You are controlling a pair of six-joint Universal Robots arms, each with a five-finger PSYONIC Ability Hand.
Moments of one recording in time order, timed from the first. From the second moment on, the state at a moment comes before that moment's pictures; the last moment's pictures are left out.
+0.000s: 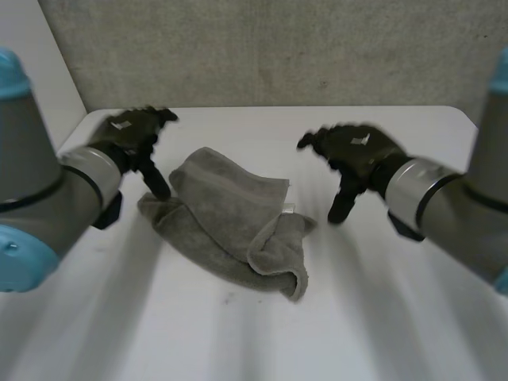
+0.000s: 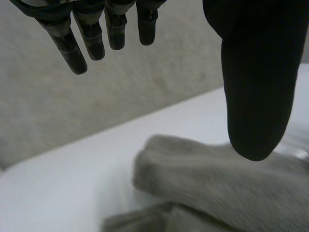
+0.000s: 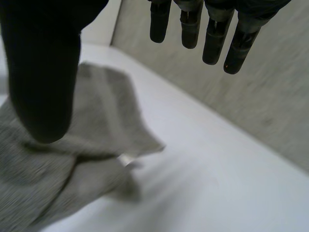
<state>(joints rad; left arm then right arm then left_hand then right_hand) 4.28 -1.85 -1.33 2.96 -1.63 3.16 2.03 -1.30 1.32 0.26 1.37 2.91 0.17 0.18 0.18 0.18 0.02 0.21 0.23 0.22 0.23 0.06</state>
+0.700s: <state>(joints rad) 4.15 -2.29 -1.33 3.24 -1.25 3.54 2.15 -1.03 1.57 -0.02 1.48 3.31 0.79 0.79 0.79 0.78 0.60 0.85 0.75 0.75 0.74 0.53</state>
